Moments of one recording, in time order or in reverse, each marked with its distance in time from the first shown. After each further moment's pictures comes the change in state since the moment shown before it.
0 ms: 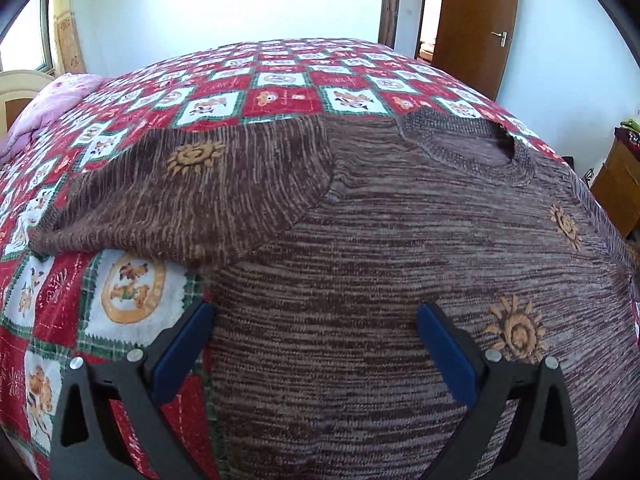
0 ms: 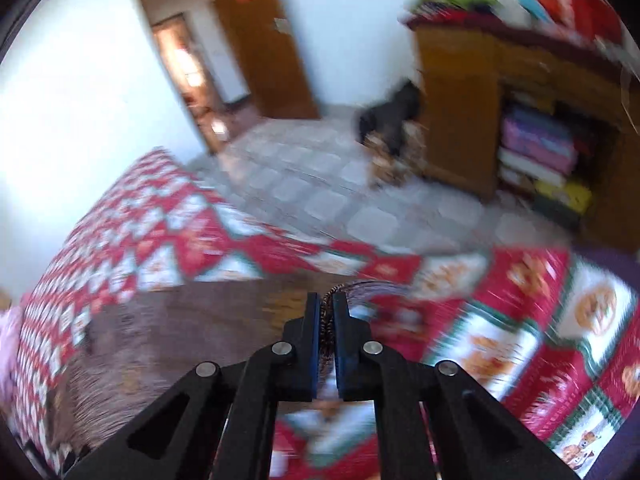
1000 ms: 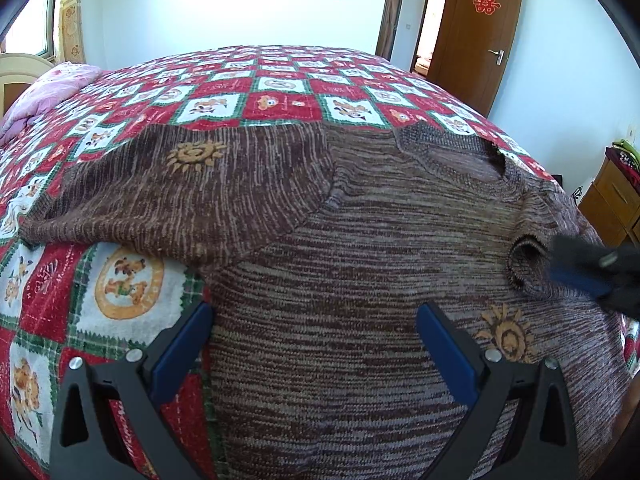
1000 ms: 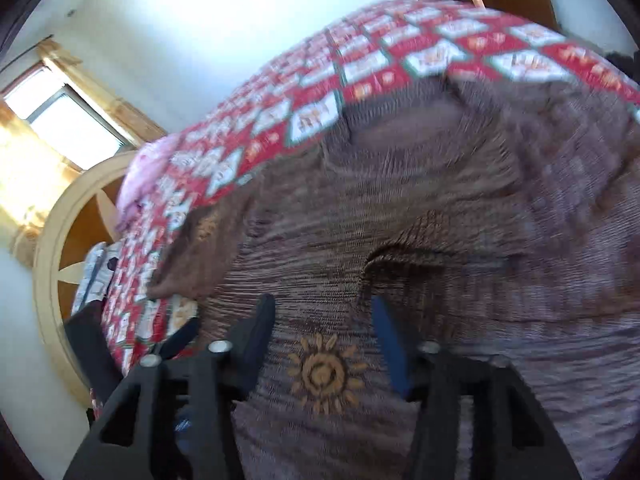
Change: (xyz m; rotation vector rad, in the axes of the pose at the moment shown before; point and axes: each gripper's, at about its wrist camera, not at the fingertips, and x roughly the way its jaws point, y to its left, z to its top) left arm -0.001 0.010 0.000 -0.045 -0.031 -0.061; right arm 0.058 0.240 -0.152 -0.281 0.327 0.627
